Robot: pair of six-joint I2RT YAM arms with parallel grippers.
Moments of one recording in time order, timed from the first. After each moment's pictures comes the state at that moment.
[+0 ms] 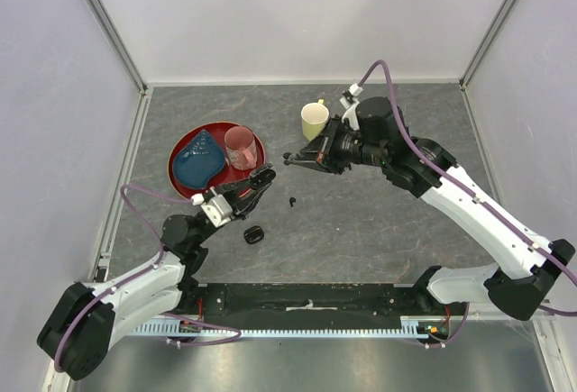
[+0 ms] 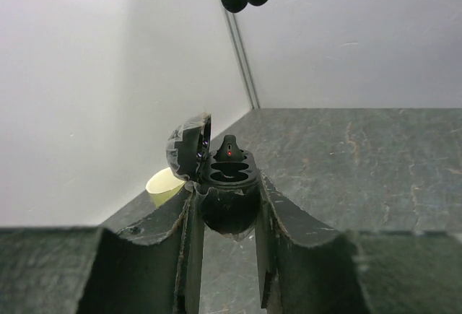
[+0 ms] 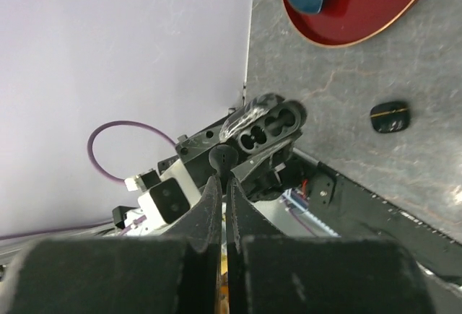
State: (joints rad) left arm -0.58 0.84 0.13 1.19 0.40 0.13; right arm 0.74 1.28 1.45 -0.58 -0.28 1.12
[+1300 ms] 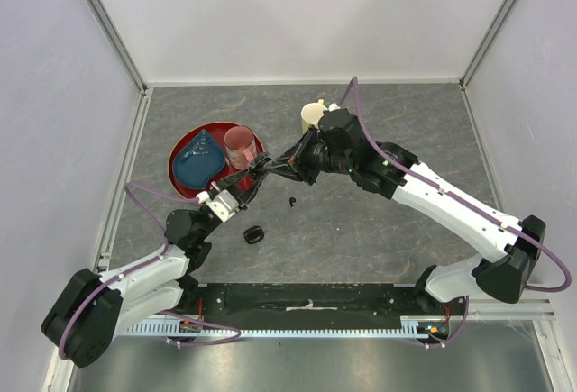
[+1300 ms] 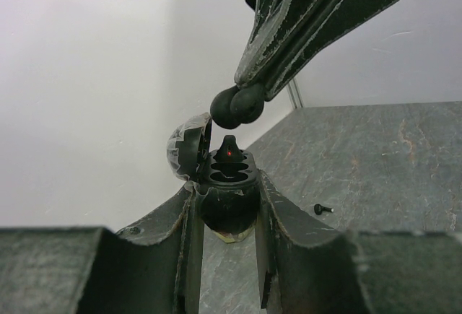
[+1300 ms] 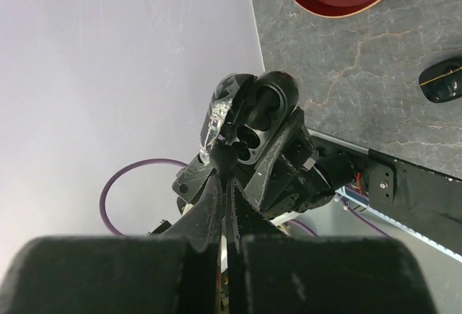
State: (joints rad) left arm -0.58 0.95 0.17 1.27 0.32 0.28; right arm 0.88 1.40 1.43 -0.51 -0.16 1.48
